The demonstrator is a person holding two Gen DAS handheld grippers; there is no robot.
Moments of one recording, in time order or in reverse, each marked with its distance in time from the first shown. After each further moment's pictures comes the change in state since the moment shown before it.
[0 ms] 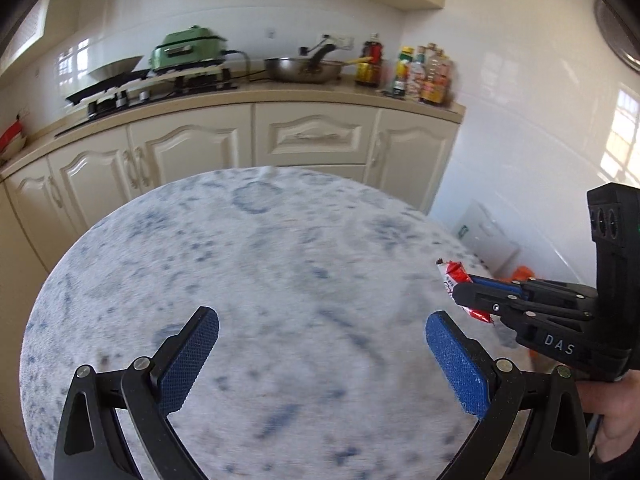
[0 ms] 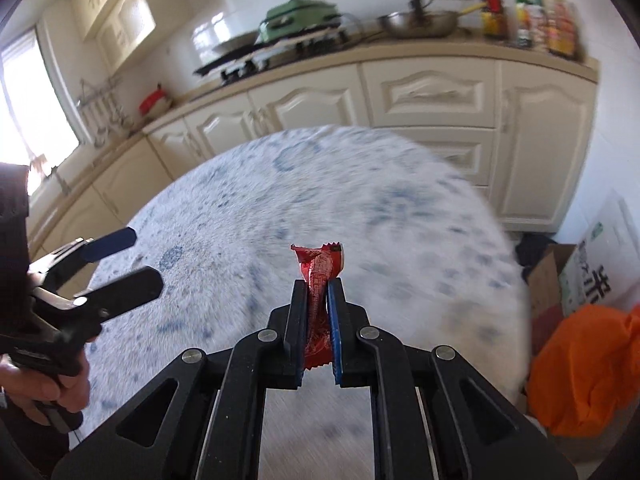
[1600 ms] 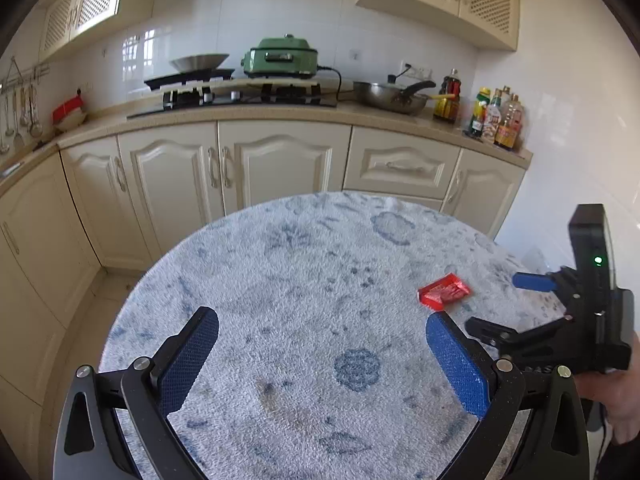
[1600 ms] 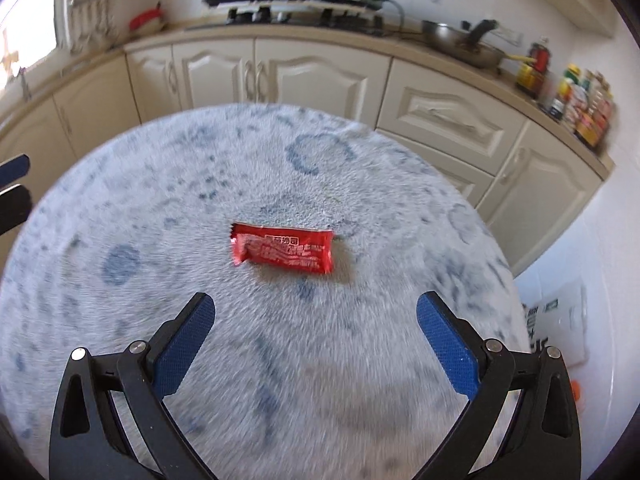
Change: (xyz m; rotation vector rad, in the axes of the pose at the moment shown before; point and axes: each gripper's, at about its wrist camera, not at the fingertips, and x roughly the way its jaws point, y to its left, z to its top) left arm -0.045 0.146 -0.007 -0.136 -0.053 0.172; right arm 0.114 0.083 0.049 -0.314 0.149 -0.230
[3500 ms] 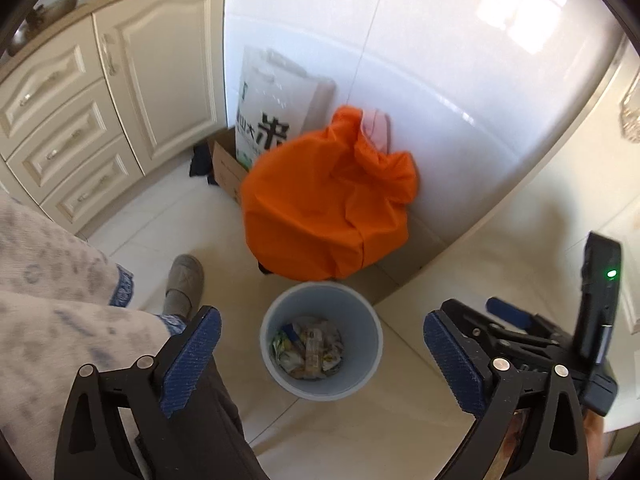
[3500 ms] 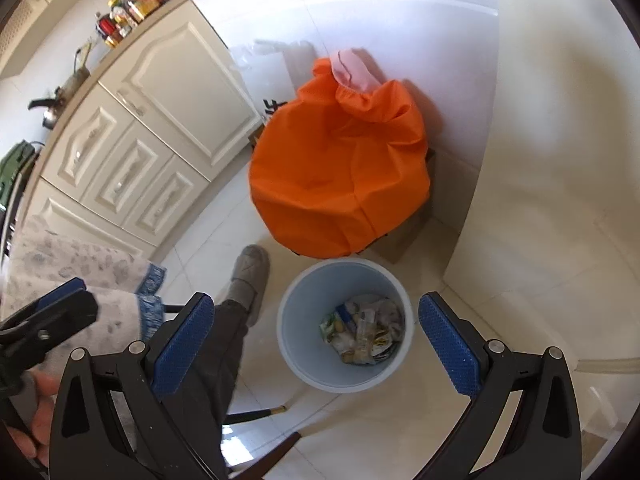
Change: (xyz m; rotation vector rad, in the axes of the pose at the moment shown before) left arm 0.161 -0.545 -0.121 0.535 0.480 -0.512; right arm -0.142 -0.324 -0.467 1.182 0.022 -0.253
